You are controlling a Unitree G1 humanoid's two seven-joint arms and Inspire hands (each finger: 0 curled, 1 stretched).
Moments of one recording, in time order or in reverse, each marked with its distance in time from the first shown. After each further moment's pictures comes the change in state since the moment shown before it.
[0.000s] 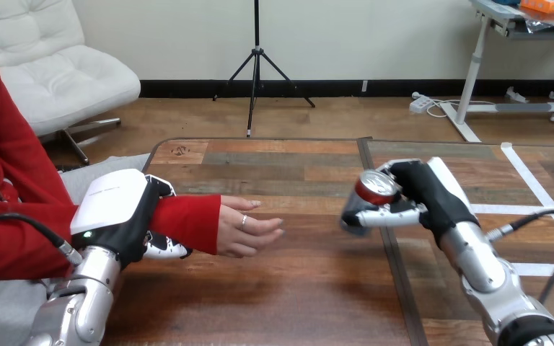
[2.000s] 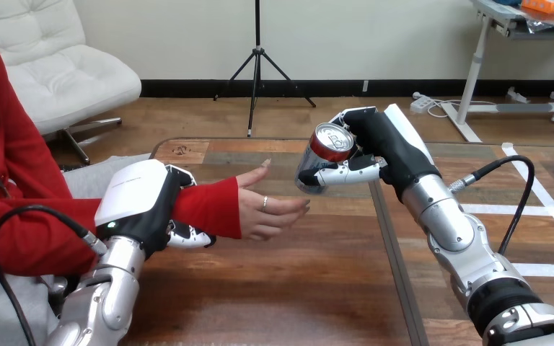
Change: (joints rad) left arm -0.043 -0.090 0.000 -0.009 0.000 0.039 -0.019; right arm -0.088 0.063 0.021 -0.109 -0.002 0.000 0.043
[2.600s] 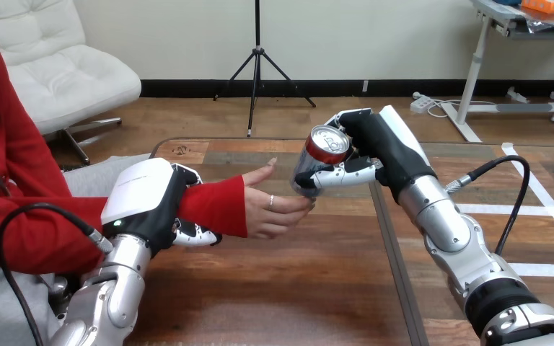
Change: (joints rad) left arm -0.008 -0.016 0.000 0.000 0.000 0.000 -0.009; right arm 0.000 0.004 0.022 0.000 0.000 0.000 0.000
